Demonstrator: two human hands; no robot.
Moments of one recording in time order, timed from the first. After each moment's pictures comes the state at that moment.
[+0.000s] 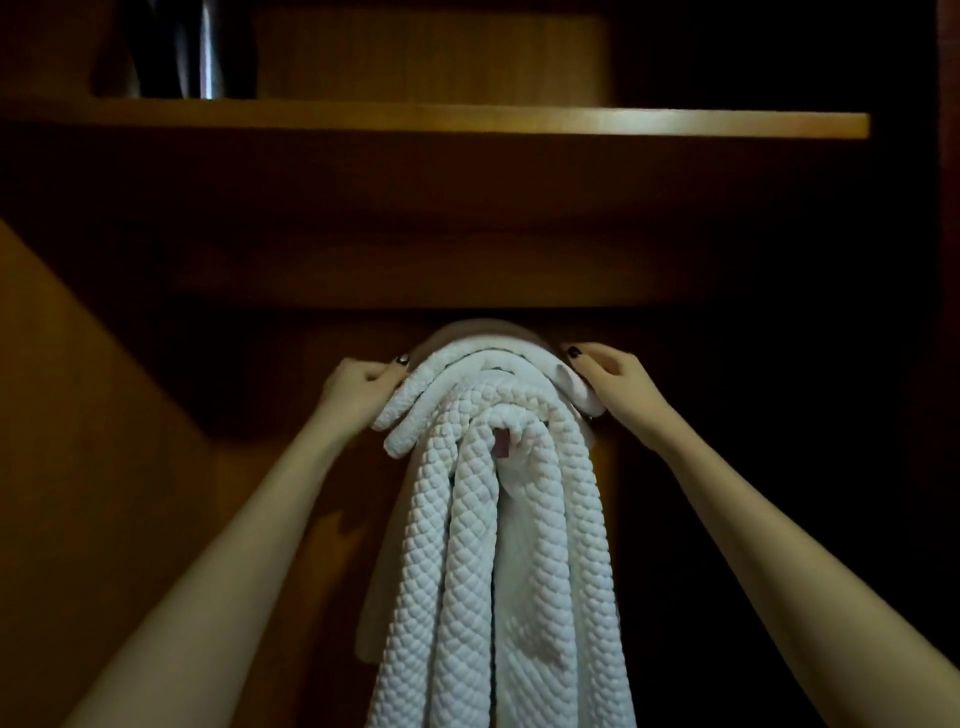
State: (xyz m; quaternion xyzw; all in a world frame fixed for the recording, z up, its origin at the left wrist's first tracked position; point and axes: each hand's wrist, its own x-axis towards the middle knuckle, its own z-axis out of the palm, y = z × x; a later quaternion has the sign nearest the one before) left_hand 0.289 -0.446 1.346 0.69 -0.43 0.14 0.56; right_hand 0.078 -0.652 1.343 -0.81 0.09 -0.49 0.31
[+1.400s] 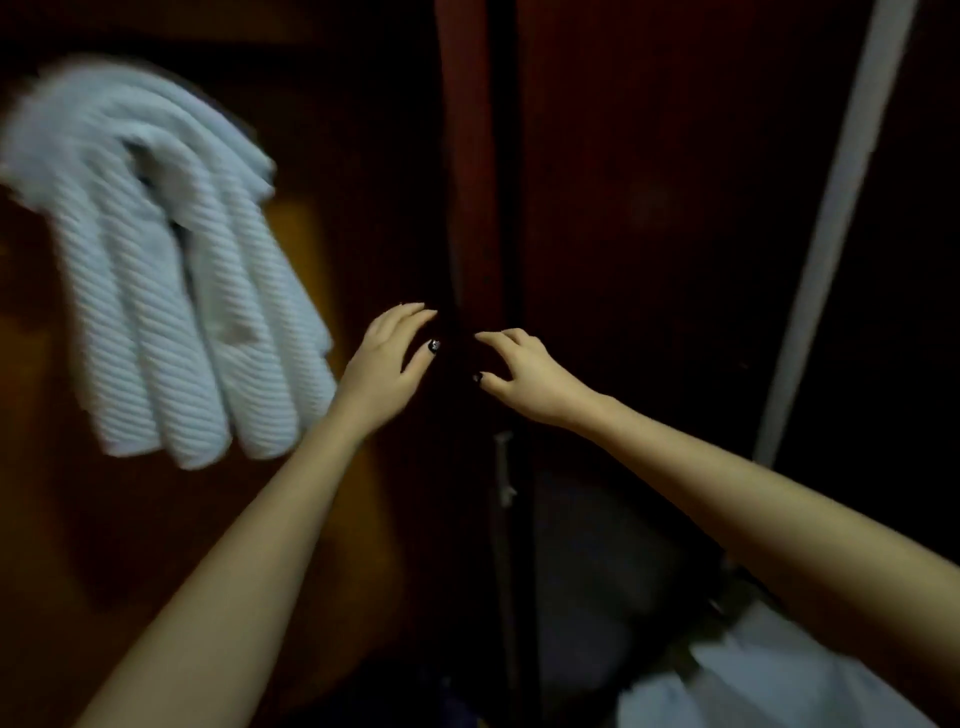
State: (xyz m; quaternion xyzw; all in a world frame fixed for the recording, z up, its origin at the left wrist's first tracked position) left_hand -0.025 -0.457 1.110 0.54 -0.74 0.07 0.39; right_hand -0.230 -0.492 1.102 -0.84 0.43 -0.28 0.16
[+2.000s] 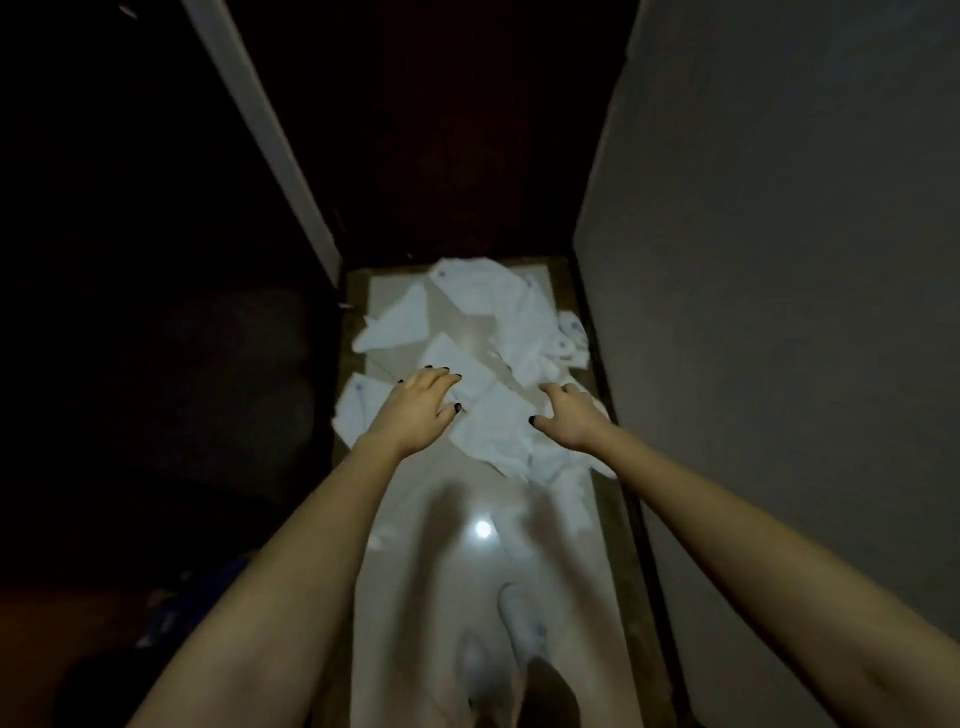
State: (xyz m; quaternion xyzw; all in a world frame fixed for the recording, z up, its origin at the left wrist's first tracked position) left_hand -0.414 -0.331 0.708 0.20 -0.95 -0.22 -0.10; right_hand -0.564 -0.148 0.709 -0.31 0.88 -0.08 0.35
